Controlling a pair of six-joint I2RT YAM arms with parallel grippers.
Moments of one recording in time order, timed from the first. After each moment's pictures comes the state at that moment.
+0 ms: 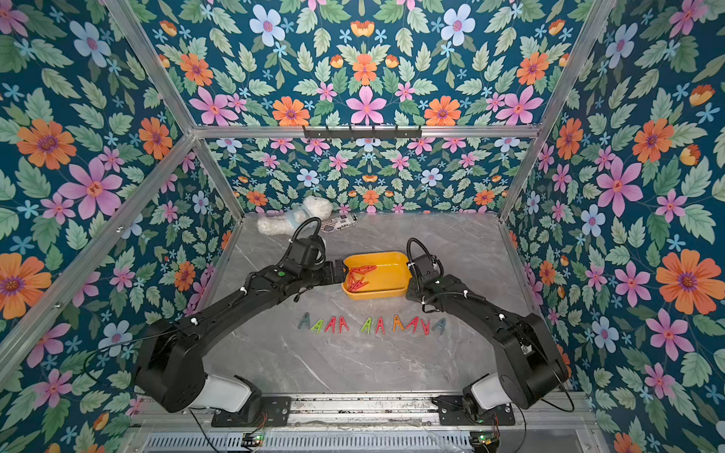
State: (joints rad) left arm -0.57 1.47 1.06 -0.37 0.04 -0.55; right arm 0.50 1.45 0.85 -0.49 0.15 0.67
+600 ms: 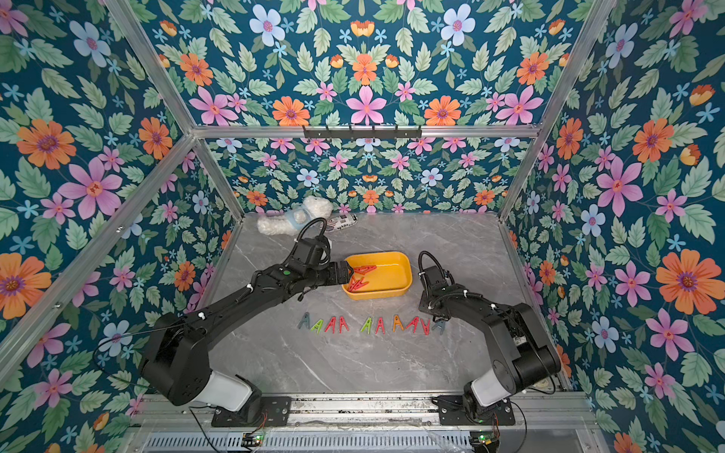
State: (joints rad) left arm -0.59 1.50 1.07 -0.35 0.07 -0.55; right arm 0.40 1.54 0.75 -0.40 0.18 0.65
